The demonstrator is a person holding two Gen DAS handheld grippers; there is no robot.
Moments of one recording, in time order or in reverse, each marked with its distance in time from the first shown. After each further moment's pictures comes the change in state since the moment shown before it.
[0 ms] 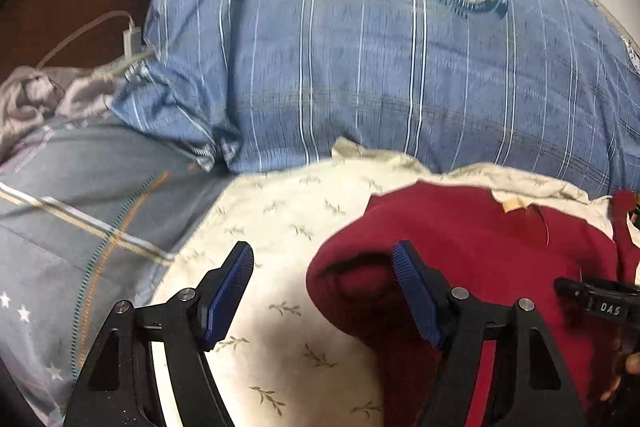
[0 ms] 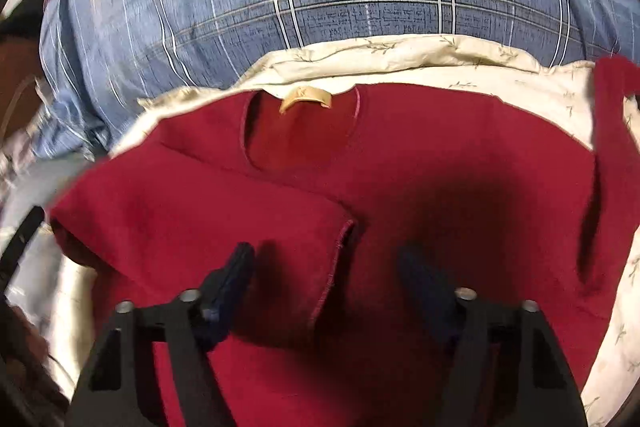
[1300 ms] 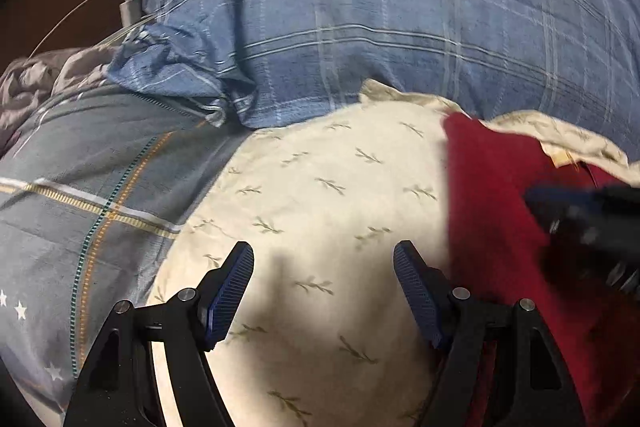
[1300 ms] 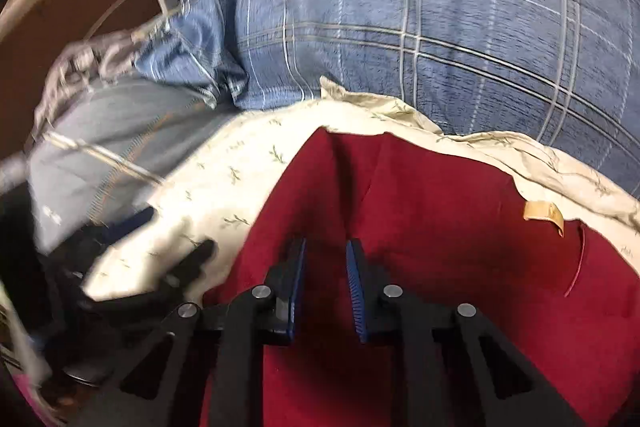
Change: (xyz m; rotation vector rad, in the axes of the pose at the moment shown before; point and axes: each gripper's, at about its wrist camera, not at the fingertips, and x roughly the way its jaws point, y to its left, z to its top) left arm 0.038 0.016 -0.012 0.025 0.124 0.111; right arm 0.020 0.152 0.038 -0.366 0.025 0.267
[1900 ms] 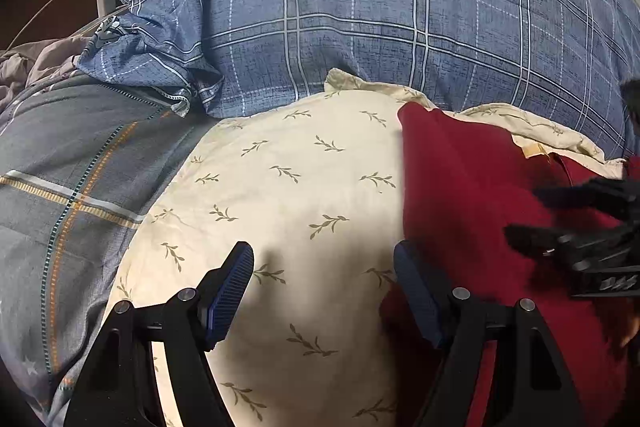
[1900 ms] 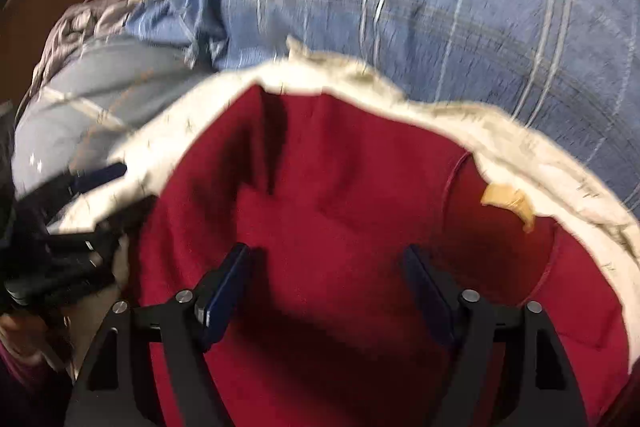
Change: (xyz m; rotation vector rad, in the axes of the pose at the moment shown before) left arm -0.001 -0.014 -0.005 0.018 0.028 -0.100; right arm 0.003 -0.046 -0.022 -0.096 0.083 0.029
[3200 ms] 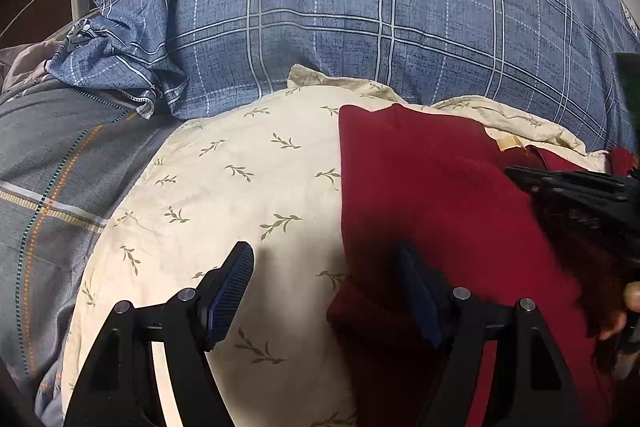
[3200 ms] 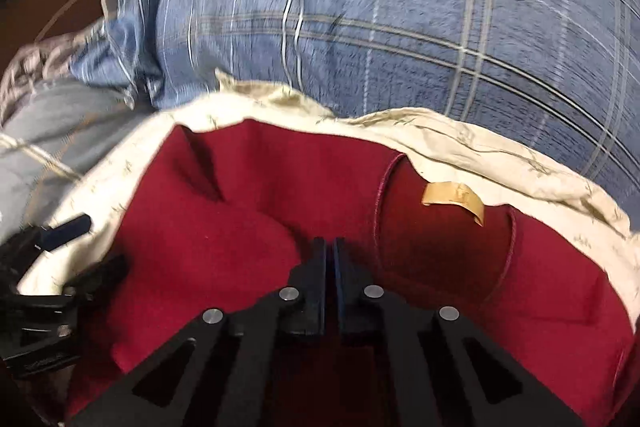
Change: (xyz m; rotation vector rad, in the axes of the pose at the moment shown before) left arm 0.009 -0.013 -0.001 0.020 0.001 -0.077; right arm -0.025 -0.029 -0.001 0.197 -0.116 -0.155
